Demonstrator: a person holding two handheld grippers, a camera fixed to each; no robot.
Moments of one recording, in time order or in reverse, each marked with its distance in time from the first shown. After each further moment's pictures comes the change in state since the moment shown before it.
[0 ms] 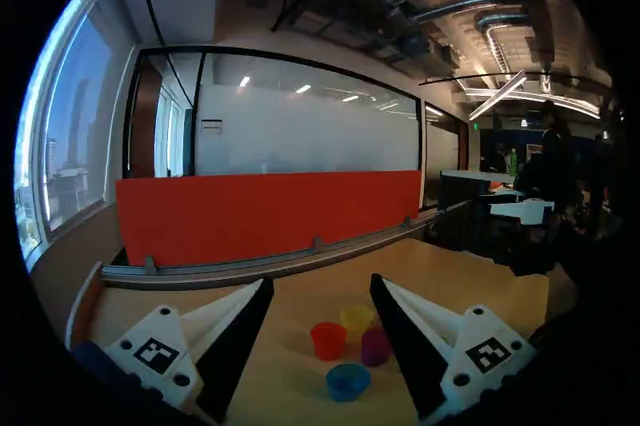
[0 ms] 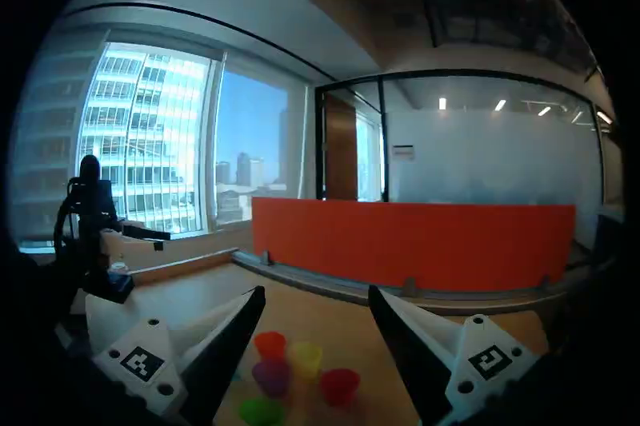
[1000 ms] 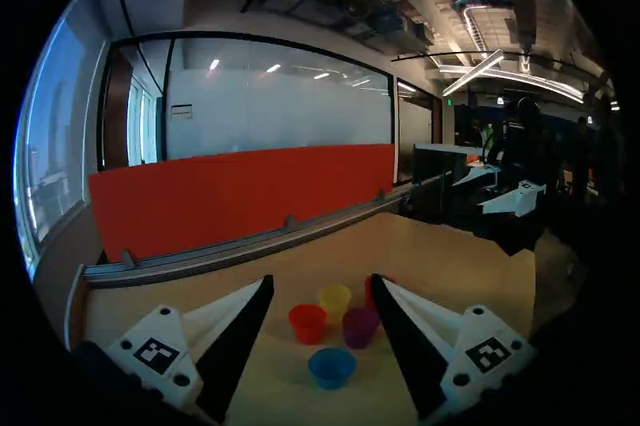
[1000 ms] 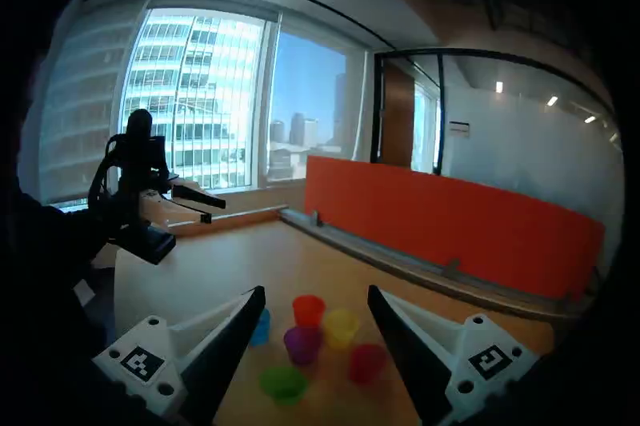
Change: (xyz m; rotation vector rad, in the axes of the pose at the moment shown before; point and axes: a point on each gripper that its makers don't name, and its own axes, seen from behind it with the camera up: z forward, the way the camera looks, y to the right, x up) left arm -0.033 0.026 0.012 -0.119 -0.106 0.051; right arm -0.044 -0.043 -0.008 0.224 -0.180 -0.105
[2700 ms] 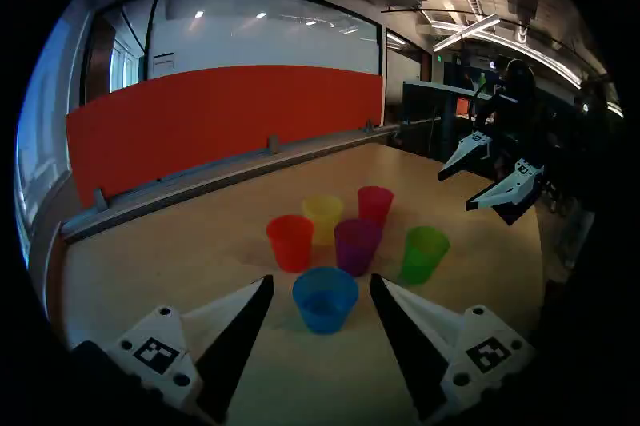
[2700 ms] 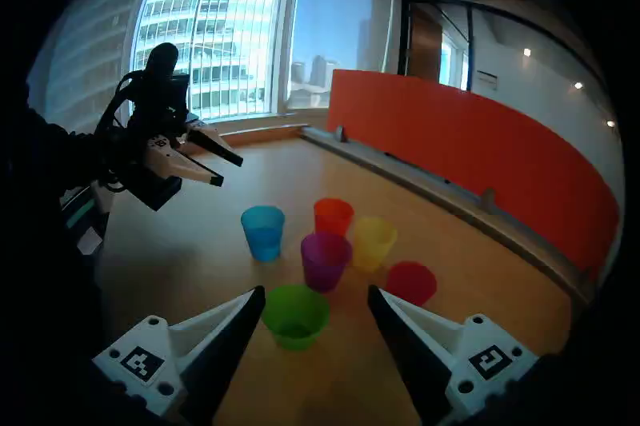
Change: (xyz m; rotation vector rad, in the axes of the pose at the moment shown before) left arm -0.153 0.010 0.032 -0.074 -0.230 0.004; right arm -0.166 -0.021 0.037 0.080 -0.272 -0.038
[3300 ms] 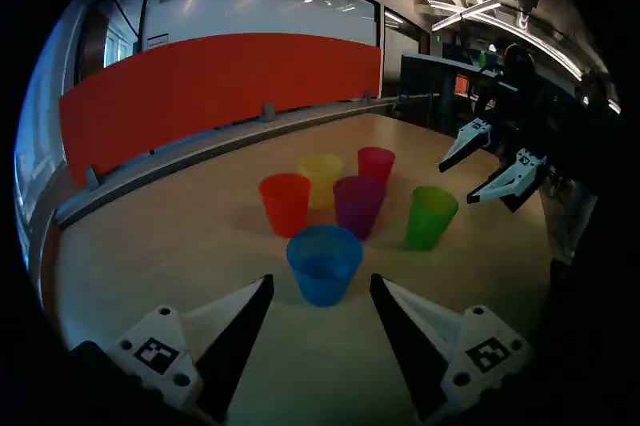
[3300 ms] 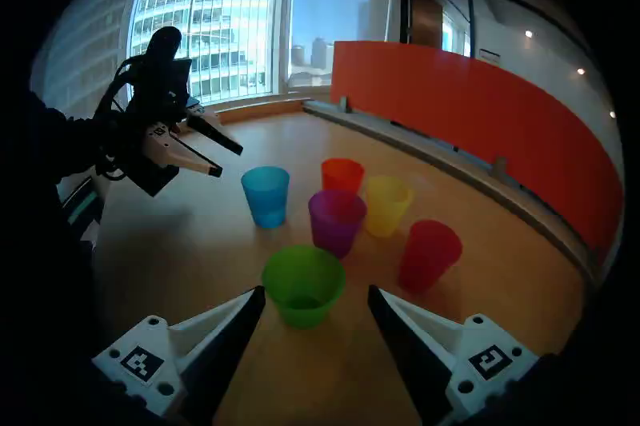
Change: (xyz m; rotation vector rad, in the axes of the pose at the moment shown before) left arm -0.050 0.002 0.013 -0.014 -0.105 0.009; right arm -0.053 -0.014 0.021 0.021 -0.080 0.029
